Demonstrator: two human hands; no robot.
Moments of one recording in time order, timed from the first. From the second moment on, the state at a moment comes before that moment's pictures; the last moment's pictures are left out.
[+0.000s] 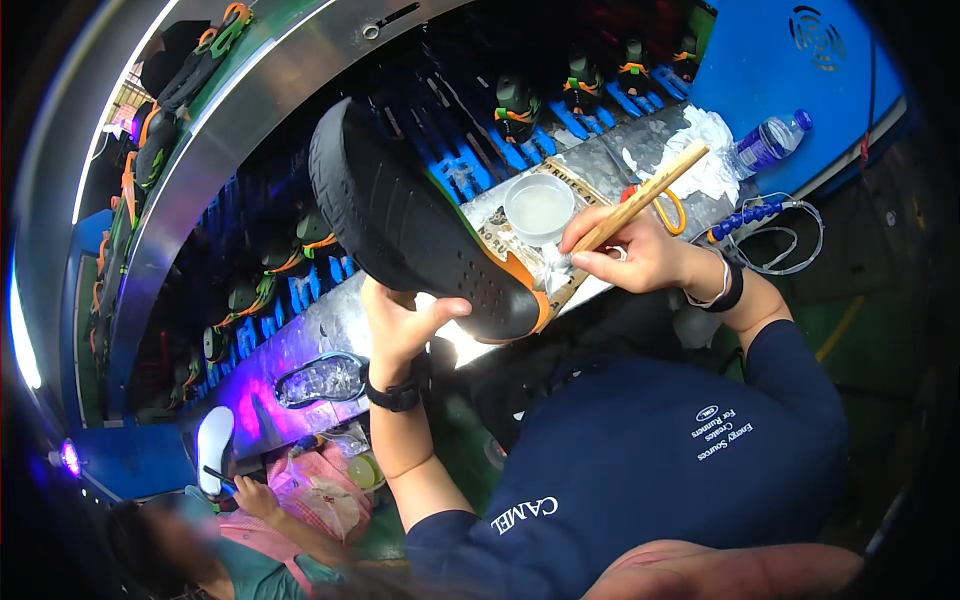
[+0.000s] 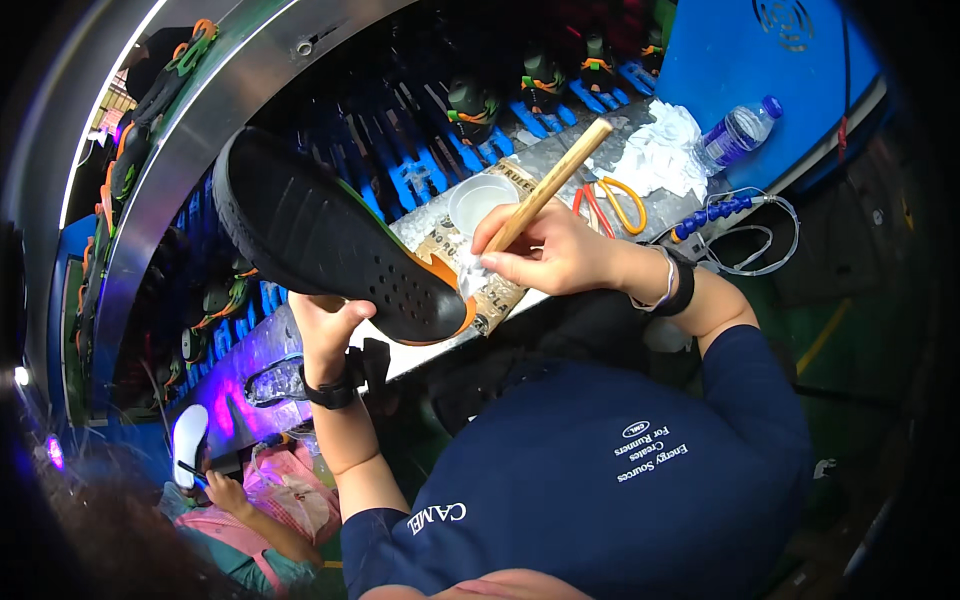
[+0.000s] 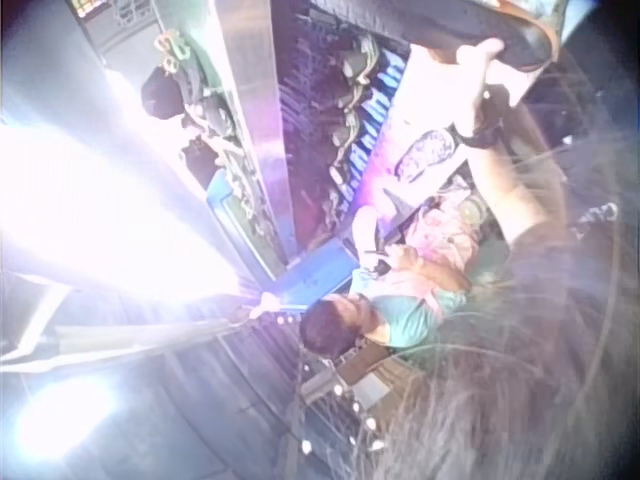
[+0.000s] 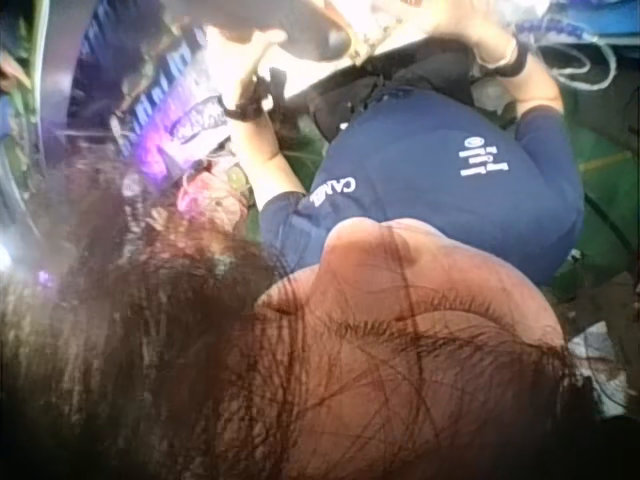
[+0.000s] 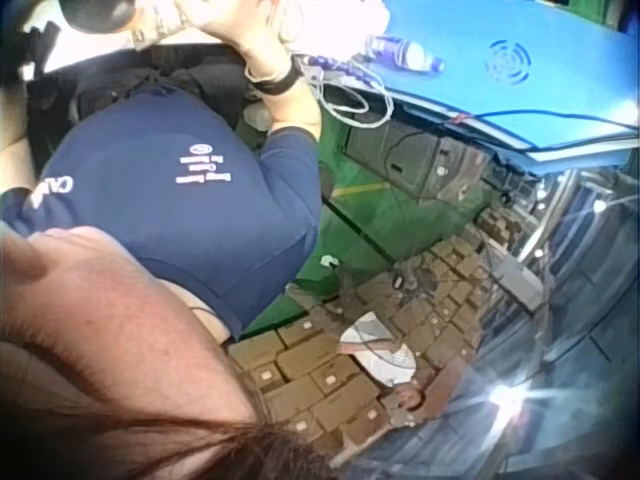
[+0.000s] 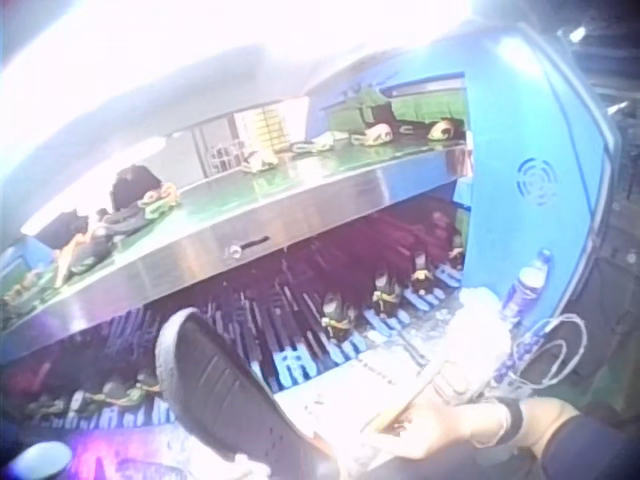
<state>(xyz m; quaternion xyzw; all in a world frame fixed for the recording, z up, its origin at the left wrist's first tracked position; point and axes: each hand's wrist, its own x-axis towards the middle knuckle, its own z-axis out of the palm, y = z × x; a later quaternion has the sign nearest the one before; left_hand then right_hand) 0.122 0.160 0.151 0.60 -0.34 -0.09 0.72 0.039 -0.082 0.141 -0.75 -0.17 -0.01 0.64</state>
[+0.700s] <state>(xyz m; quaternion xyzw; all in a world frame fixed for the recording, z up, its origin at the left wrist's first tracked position) 0.114 0.158 0.161 0.70 -0.42 0.08 0.57 0.039 -0.076 0.133 -0.77 -0.19 -0.08 0.60</state>
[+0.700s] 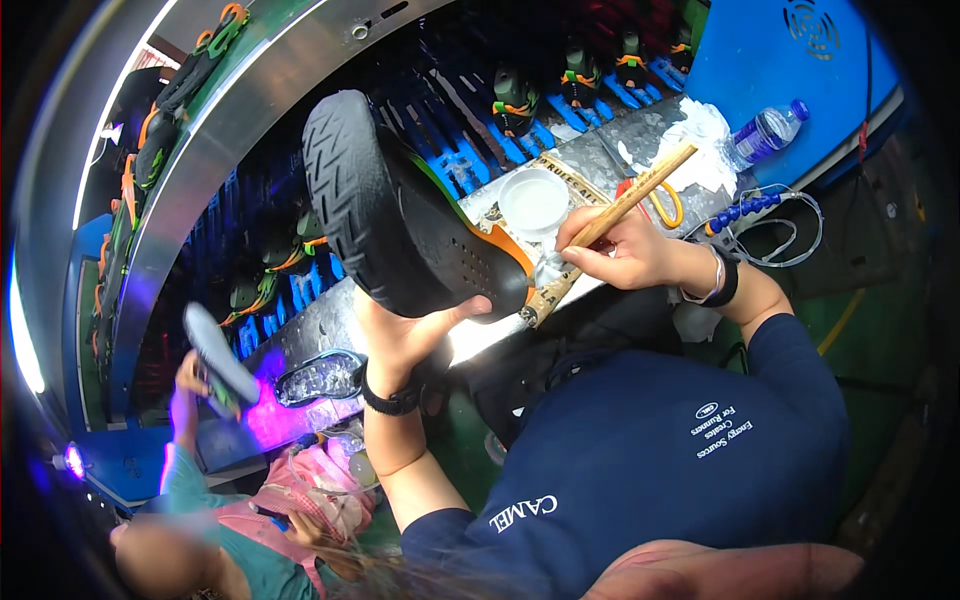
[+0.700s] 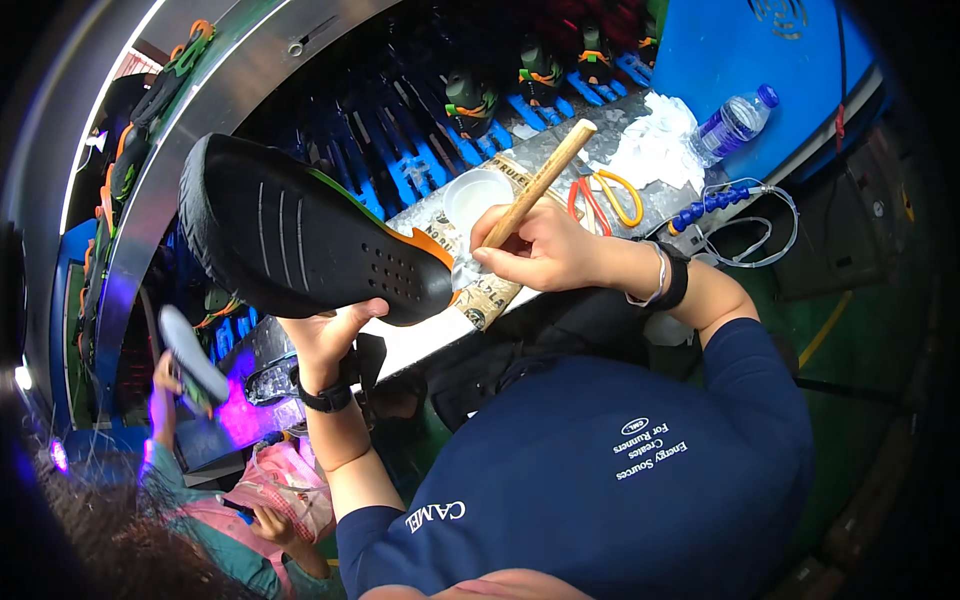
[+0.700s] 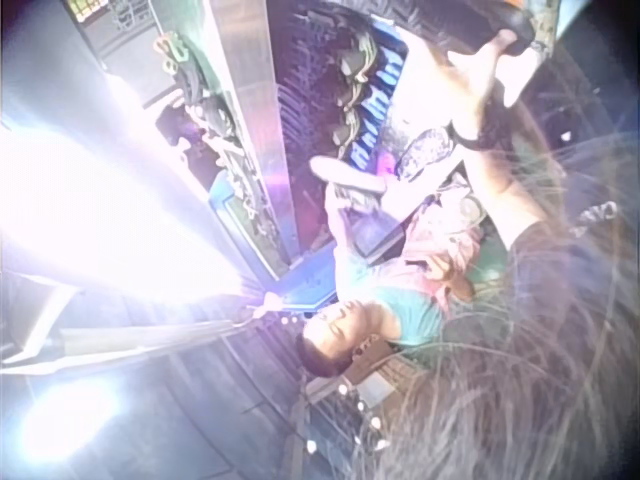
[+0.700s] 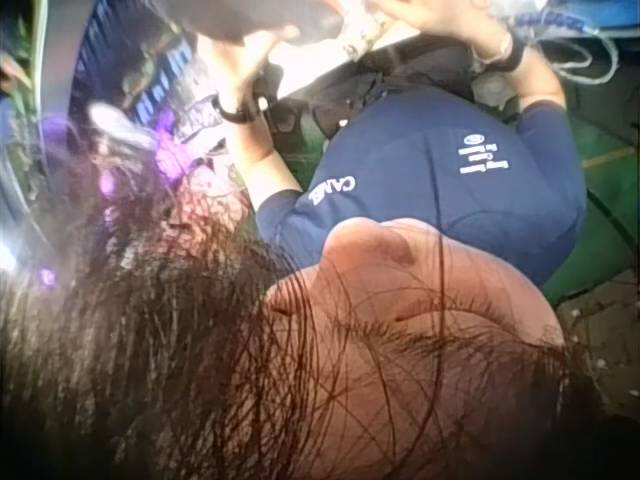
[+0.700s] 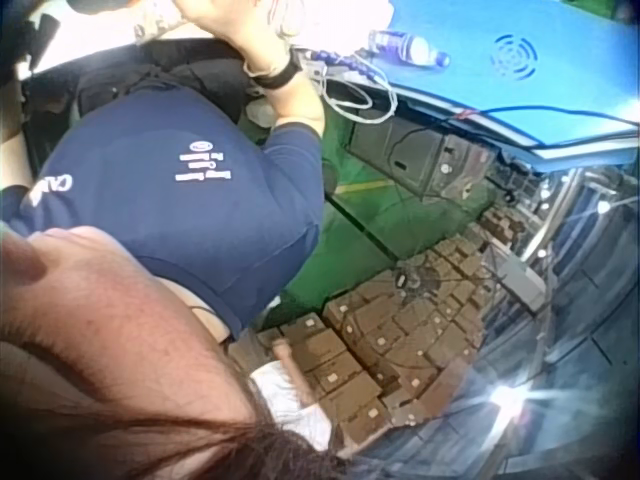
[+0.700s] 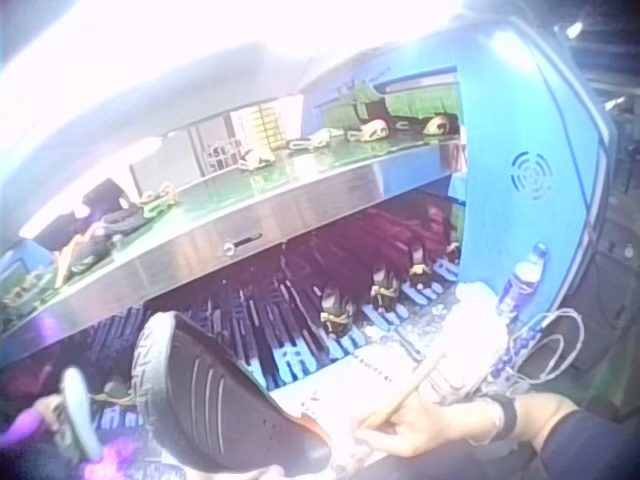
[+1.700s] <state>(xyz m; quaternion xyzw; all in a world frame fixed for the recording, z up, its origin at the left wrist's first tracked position) 0.111 0.161 0.156 0.71 -0.41 0.10 0.57 0.027 -0.073 0.119 -0.75 -0.22 -0.11 0.61</state>
